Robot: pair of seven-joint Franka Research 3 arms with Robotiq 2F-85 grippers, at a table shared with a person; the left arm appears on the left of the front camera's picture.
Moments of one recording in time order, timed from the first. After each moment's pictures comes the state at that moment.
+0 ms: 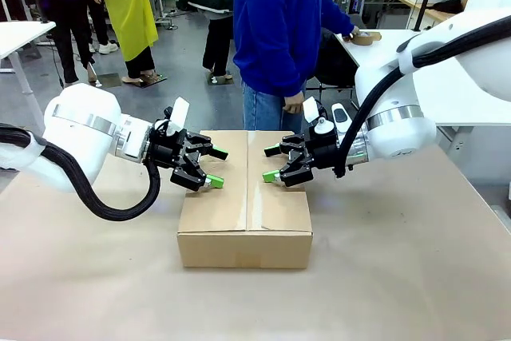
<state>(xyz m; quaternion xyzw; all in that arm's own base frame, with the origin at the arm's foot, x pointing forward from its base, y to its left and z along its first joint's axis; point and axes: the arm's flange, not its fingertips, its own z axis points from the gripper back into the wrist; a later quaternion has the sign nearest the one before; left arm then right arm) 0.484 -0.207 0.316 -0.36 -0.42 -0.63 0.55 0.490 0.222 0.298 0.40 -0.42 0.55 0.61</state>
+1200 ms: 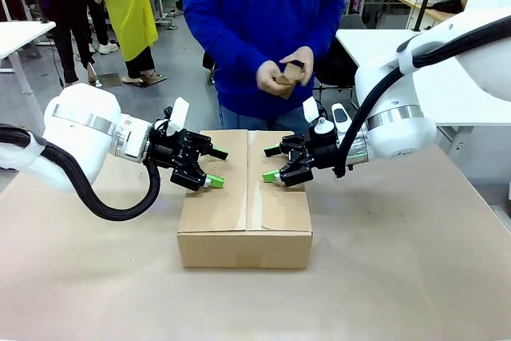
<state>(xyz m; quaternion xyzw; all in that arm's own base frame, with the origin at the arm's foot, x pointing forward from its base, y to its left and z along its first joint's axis) 0.484 -0.207 0.317 -0.36 -0.42 -0.63 0.55 0.490 0.222 0.298 0.40 -0.42 0.55 0.61</state>
